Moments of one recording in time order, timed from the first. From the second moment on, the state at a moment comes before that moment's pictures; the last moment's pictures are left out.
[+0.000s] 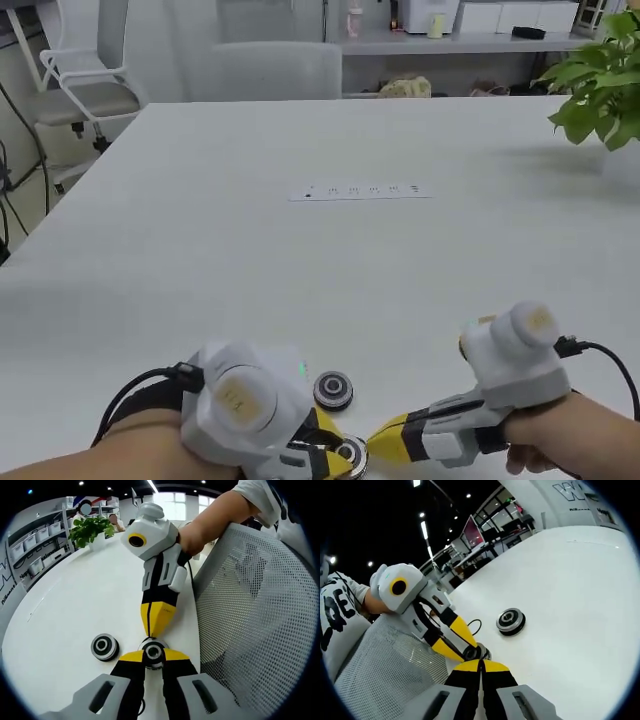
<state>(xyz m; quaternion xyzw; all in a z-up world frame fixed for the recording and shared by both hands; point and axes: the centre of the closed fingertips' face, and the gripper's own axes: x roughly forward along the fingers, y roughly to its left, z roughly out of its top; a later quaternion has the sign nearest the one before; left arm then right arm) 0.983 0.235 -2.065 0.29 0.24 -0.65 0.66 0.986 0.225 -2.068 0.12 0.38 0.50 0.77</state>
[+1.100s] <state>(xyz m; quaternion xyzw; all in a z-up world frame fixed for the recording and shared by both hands) 0.982 0.235 -2.064 0.28 0.25 -0.65 0.66 0.981 0.238 -2.058 0.11 0.36 0.52 0.76</state>
